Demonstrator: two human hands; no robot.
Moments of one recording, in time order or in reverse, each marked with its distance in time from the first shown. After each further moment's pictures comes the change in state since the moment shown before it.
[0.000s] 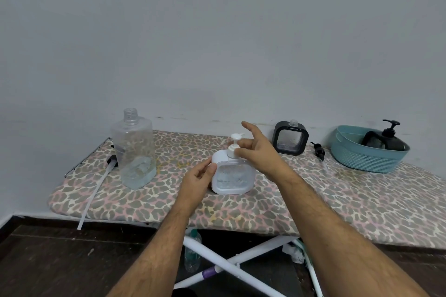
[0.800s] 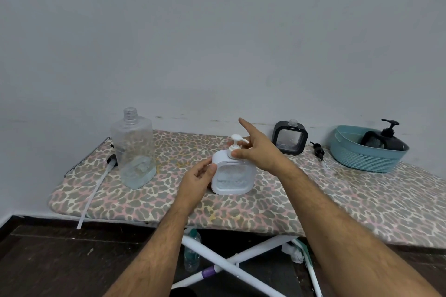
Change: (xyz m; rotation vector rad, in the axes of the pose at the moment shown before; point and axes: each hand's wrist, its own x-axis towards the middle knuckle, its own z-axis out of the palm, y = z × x) left_hand -0.005 0.008 0.000 -0.004 -0.012 0.004; right_hand 0.002 -0.014 -0.007 -0.201 -0.071 -0.019
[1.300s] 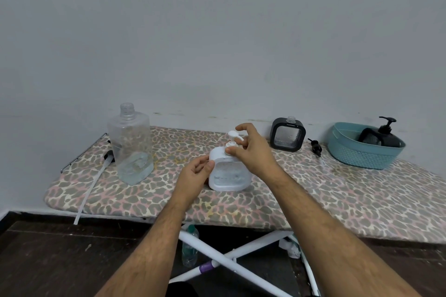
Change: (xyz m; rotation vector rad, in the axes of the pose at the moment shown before) left_hand 0.001 0.002 0.001 -0.045 -0.001 -0.017; right_hand -0.010 0.005 0.023 -0.065 0.224 -0.027
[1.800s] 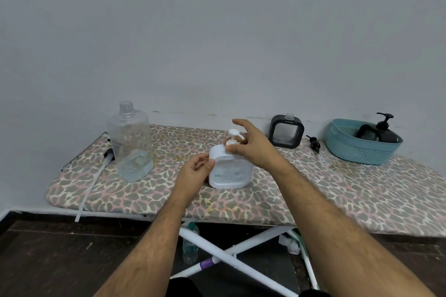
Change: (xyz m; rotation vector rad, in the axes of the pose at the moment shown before) left_hand 0.000 -0.001 0.000 -0.008 -0.021 0.009; right_hand 0.008 0.003 -0.011 0.053 -0.150 0.035
